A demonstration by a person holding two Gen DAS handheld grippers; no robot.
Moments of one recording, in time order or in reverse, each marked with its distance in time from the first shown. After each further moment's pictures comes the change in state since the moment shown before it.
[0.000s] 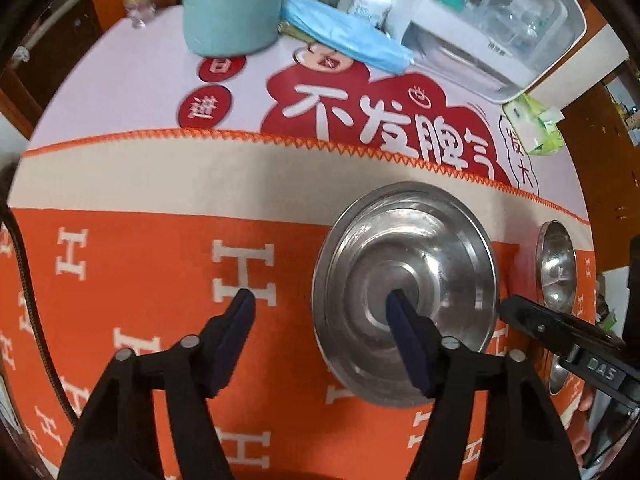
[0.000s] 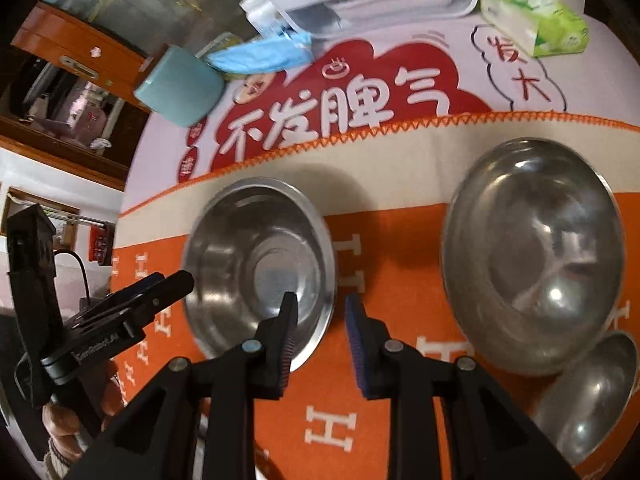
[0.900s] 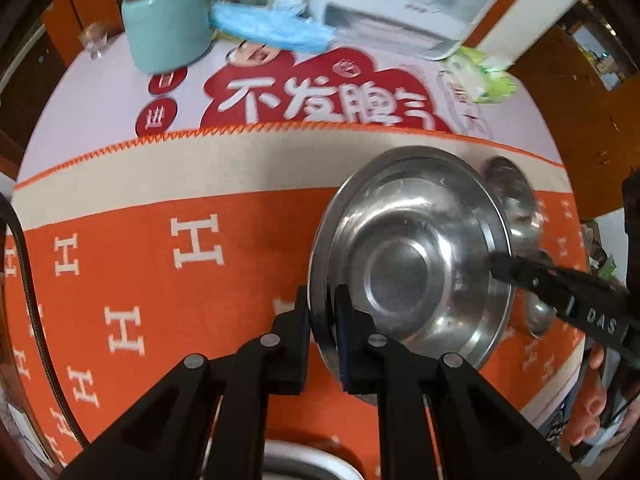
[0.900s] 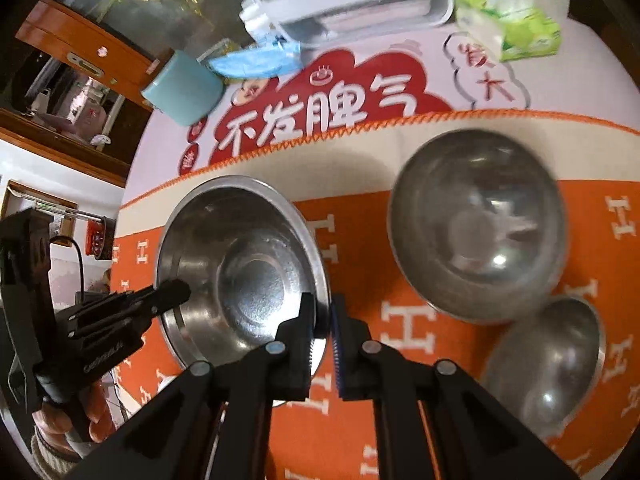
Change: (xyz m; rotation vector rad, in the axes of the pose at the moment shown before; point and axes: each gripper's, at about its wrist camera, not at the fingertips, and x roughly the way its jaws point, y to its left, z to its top) left arm -0.046 -0.058 -0.032 0.167 0.031 -0.018; right arm -0.056 -0.012 -0.027 -0.018 -0.033 -0.014
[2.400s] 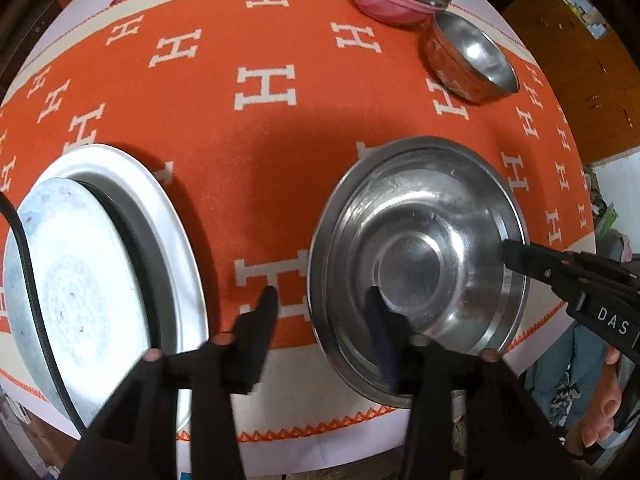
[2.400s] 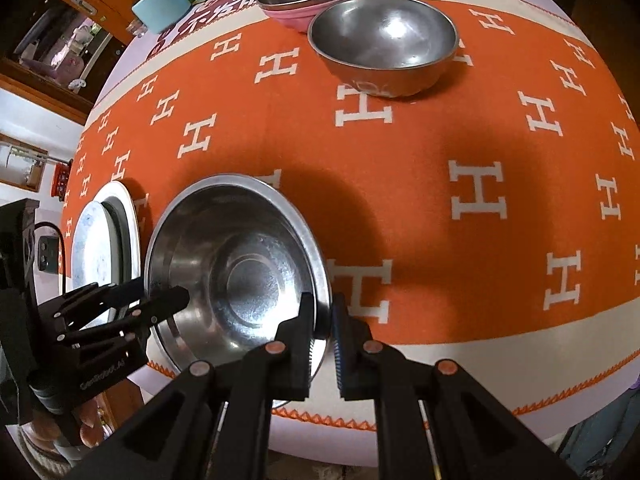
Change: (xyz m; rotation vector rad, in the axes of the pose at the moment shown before) left arm 0.039 -0.118 -0.235 0.002 0.109 -0.001; right arm -0.033 -0.085 -0.231 -0.016 0.100 -0.149
